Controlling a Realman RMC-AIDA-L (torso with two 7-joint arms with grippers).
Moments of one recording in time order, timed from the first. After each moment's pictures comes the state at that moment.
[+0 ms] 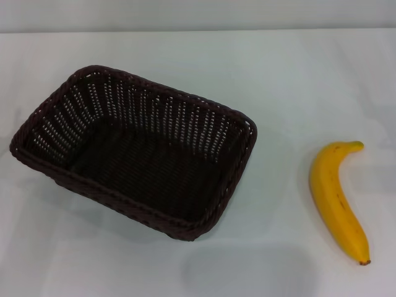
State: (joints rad) left arm -0.35 -2.08 0.15 0.06 1.15 1.52 -0.42; right arm 0.35 2.02 2.18 0.28 -0.43 1.17 -2.73
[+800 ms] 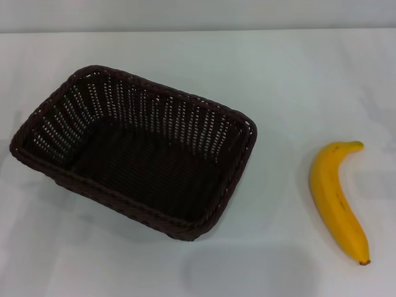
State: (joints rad) left arm -0.35 -2.08 0.15 0.00 1.13 1.56 -0.55; right arm 0.33 2.01 2.20 0.28 -0.43 1.21 -2.72
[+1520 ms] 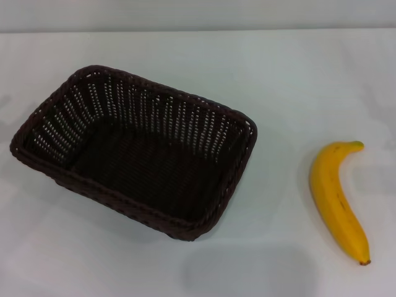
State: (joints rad) left arm -0.31 -1.95 0.35 0.65 1.54 1.54 -1.64; right arm 0.34 2.01 2.20 0.28 -0.44 1.17 -2.72
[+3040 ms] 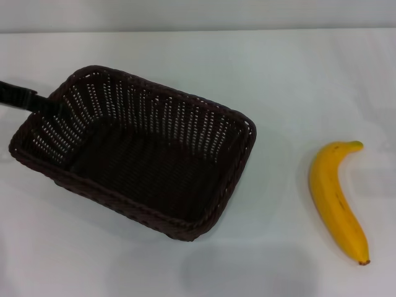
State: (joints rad) left arm -0.71 -1.82 0.86 0.82 2.42 1.50 -2.34; right arm 0.34 2.02 2.18 0.27 -0.43 1.20 -2.68
